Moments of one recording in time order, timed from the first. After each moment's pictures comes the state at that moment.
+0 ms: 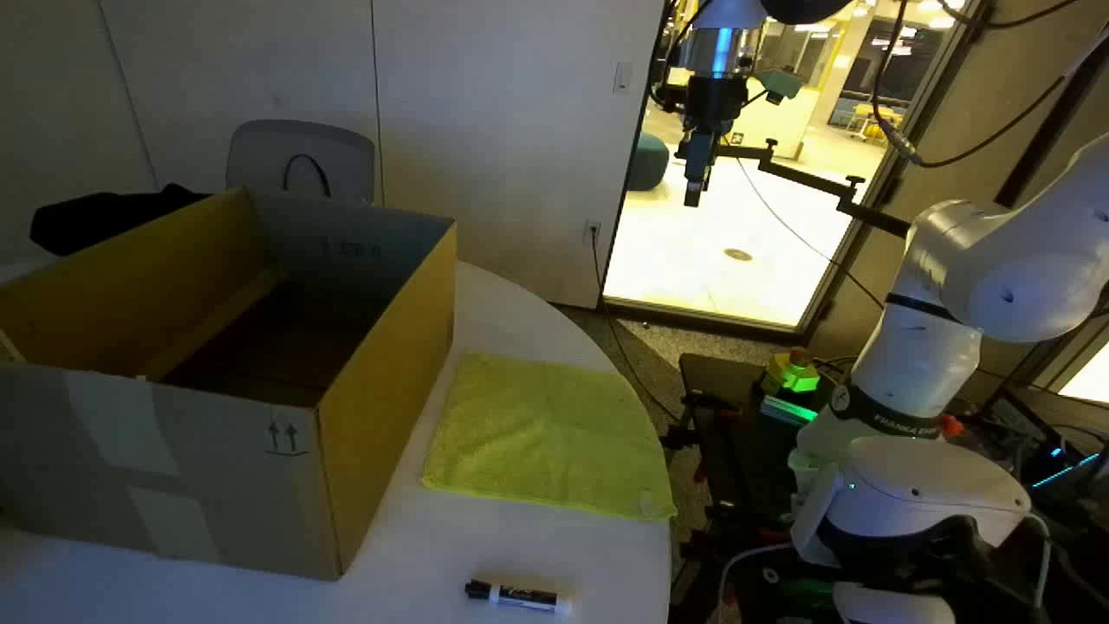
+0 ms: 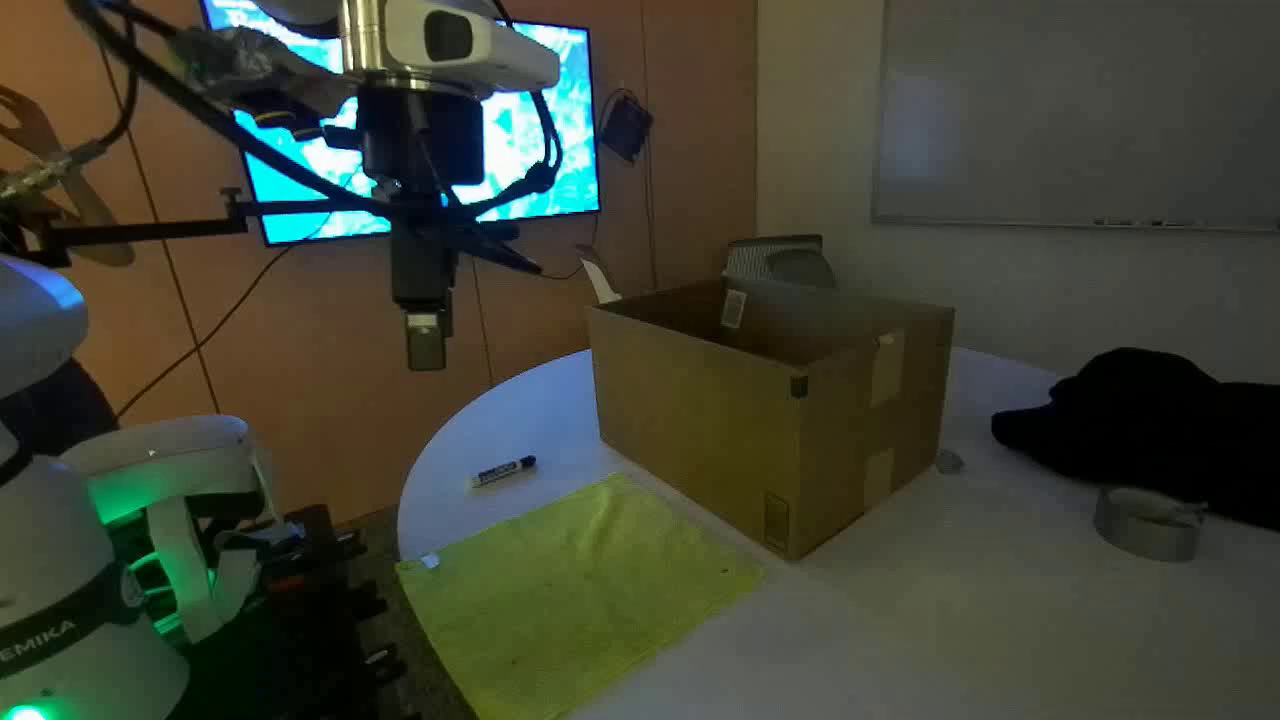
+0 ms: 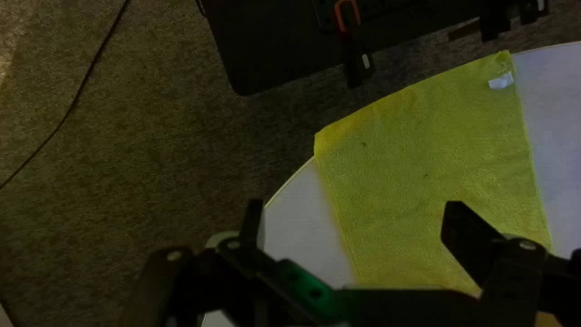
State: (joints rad) arm -0.24 -0.59 -0.20 -2.51 -0.19 1.83 -0.06
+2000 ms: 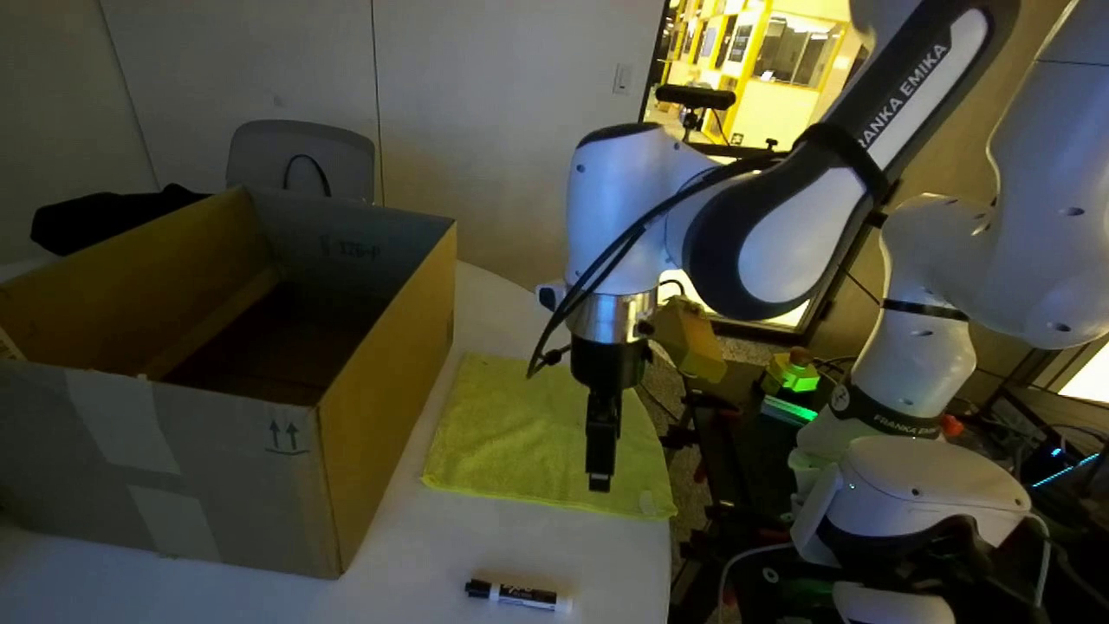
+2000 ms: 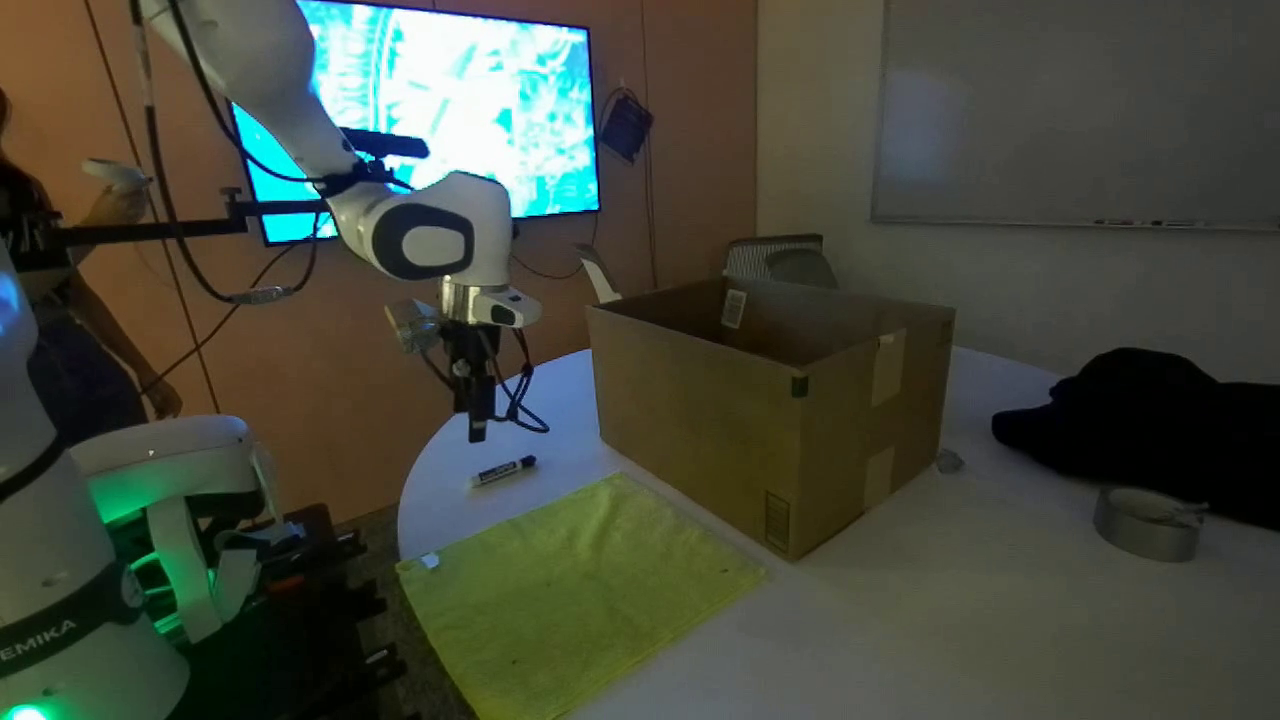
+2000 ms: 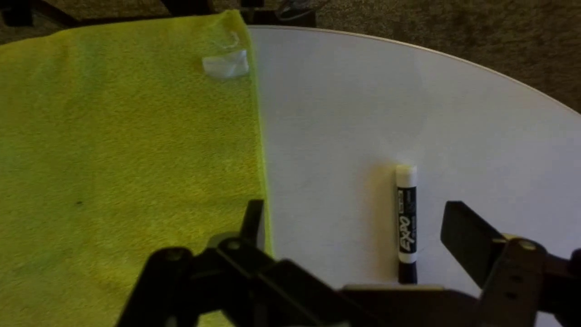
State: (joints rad) arm 0.18 0.04 0.19 -2.55 0.23 2.48 0.20
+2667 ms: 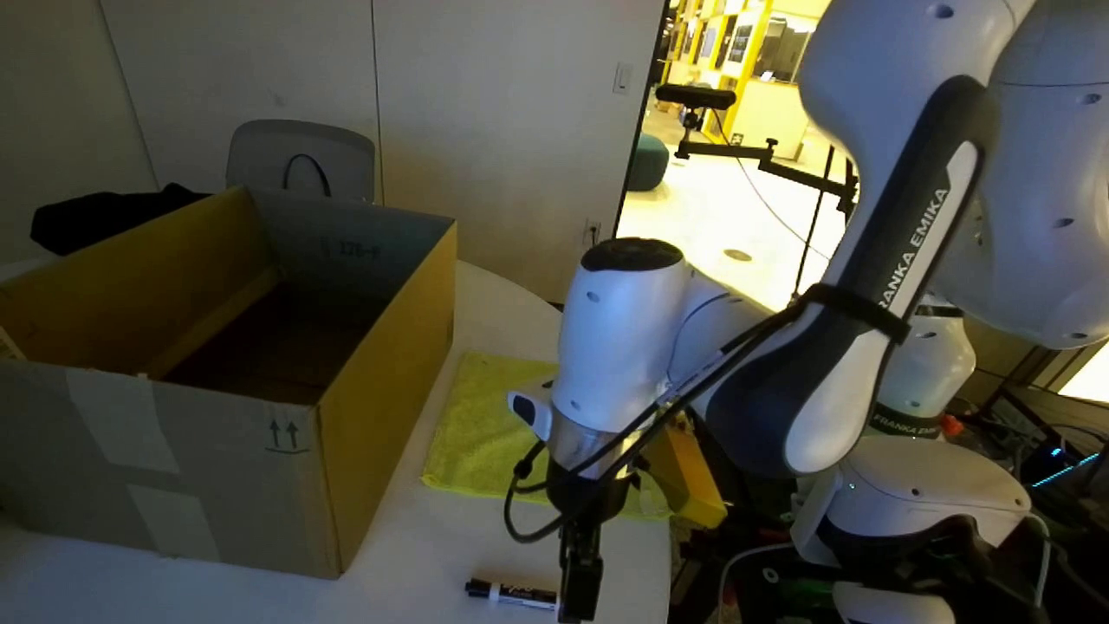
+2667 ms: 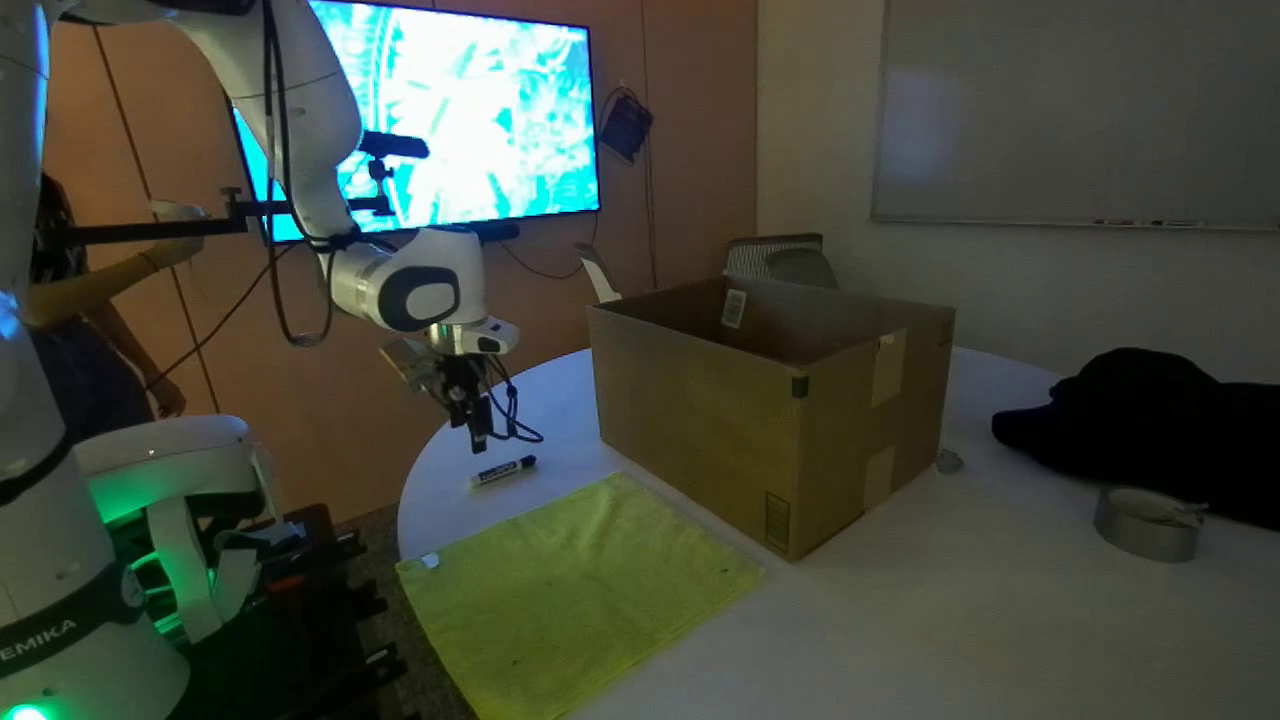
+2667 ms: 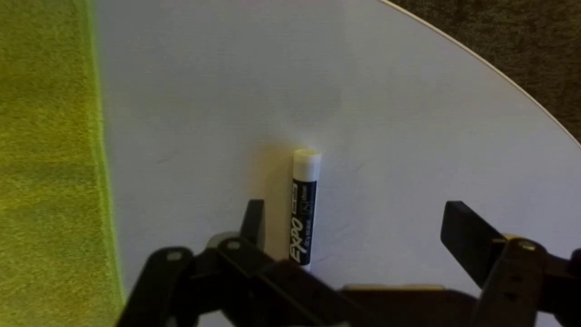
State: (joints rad) arm 0.32 0.31 0.24 -2.45 0.14 2.80 0.30
